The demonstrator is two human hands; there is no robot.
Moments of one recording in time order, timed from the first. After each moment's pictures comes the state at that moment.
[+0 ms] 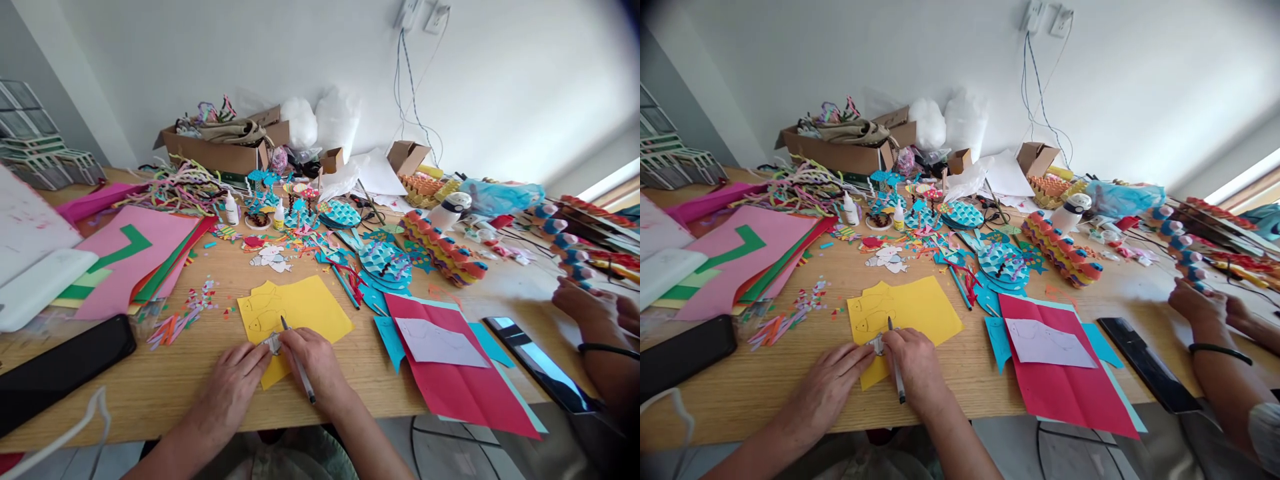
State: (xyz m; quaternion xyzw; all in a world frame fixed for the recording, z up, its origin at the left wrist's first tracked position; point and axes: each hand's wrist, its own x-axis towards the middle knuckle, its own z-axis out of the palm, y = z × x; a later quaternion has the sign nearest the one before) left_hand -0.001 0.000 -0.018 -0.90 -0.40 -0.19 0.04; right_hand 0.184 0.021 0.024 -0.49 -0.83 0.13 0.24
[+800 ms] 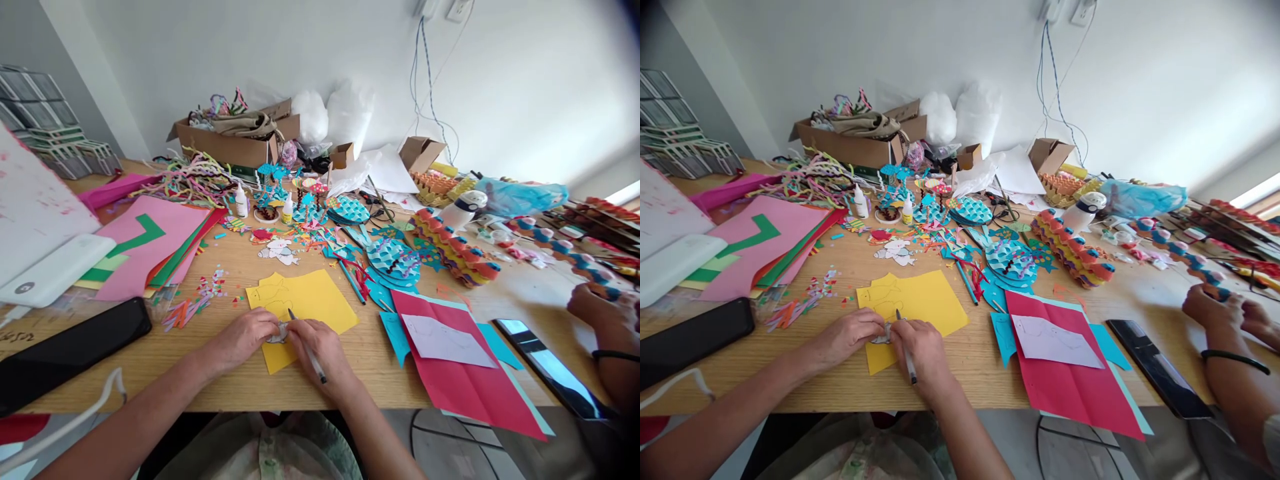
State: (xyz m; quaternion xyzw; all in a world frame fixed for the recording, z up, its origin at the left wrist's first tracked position) left_hand -0.002 0.057 0.018 -0.92 -0.28 -0.22 -0.19; right_hand 0.187 0.018 0.028 -0.49 -0.80 0.20 0.28
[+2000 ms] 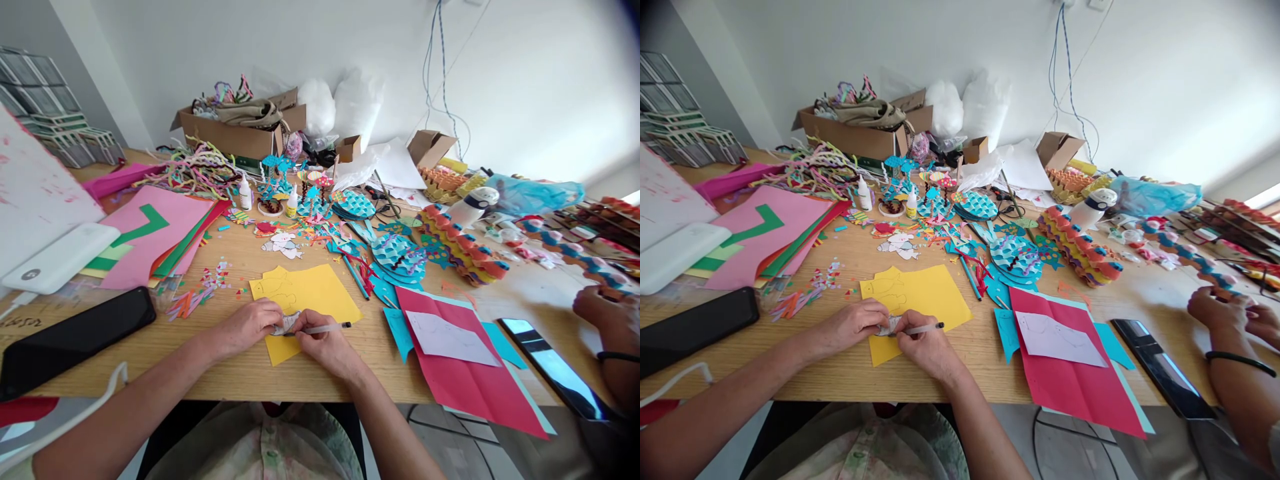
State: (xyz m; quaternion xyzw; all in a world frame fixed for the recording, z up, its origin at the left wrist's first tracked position) left_hand -0.003 0.065 0.019 -0.91 -0.29 -0.17 -0.25; right_hand 0.188 0.027 0.037 -0.46 -0.63 0.52 0.34
